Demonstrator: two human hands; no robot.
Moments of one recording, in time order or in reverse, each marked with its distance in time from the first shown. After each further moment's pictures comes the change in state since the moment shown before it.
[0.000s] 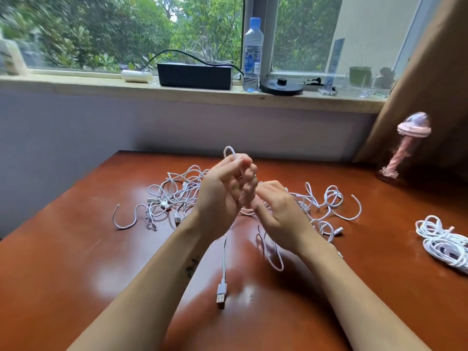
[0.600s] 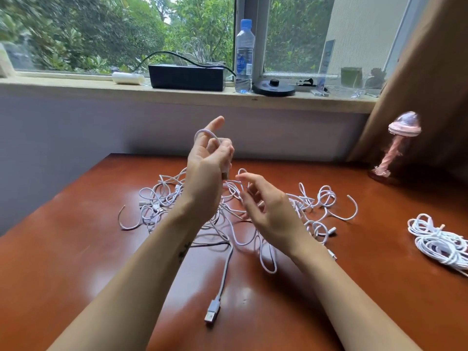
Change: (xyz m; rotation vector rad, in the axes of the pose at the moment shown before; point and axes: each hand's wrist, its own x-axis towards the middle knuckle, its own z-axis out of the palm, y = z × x) left_hand 0.030 0.010 -0.005 0.372 0.178 0.347; right_hand 0.004 -0.012 0.000 0.200 0.108 0.039
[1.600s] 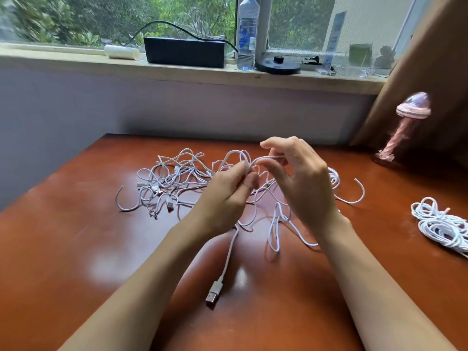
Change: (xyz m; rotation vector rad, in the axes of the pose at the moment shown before) left_hand -0.047 -0.039 -0.021 0.722 -0.343 0.186; right_hand 0.008 -0.008 -0.036 -0.357 0.267 -0.336
